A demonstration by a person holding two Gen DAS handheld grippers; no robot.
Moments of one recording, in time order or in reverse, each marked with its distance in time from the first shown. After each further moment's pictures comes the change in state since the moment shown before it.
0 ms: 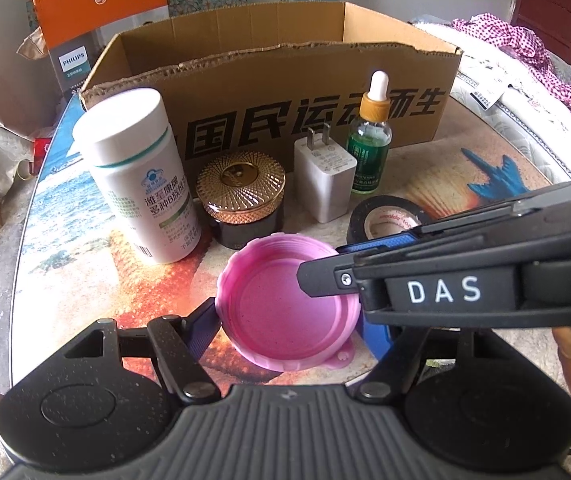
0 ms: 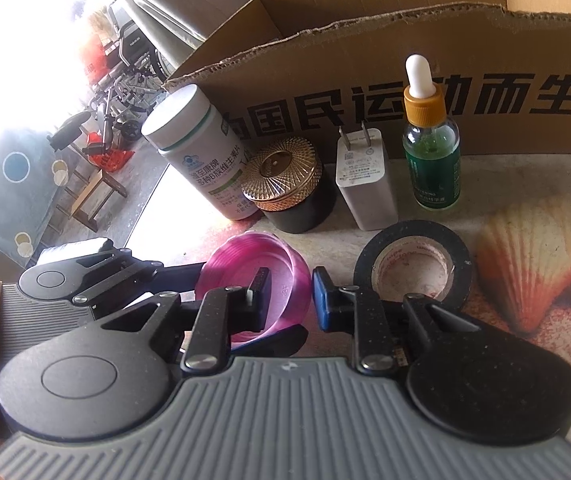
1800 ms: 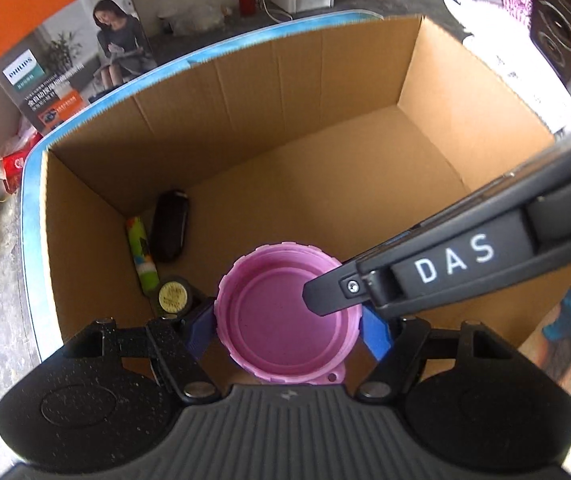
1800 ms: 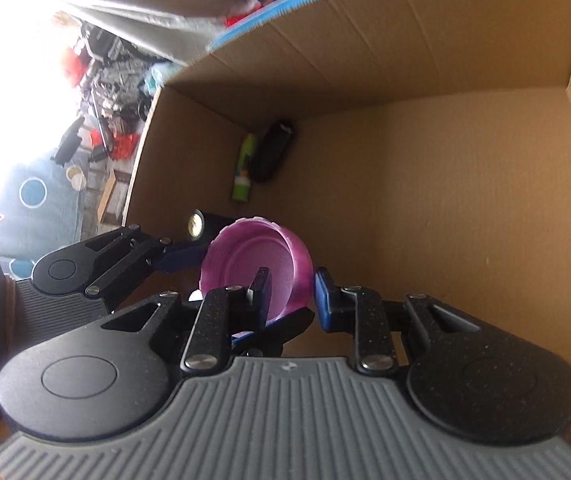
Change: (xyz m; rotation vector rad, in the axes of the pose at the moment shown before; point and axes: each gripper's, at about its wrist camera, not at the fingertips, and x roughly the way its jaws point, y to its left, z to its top) left arm 0.099 0.055 0.198 0.108 0.281 -0.033; right arm 0.072 -0.089 0.214 0.227 0.333 0.111
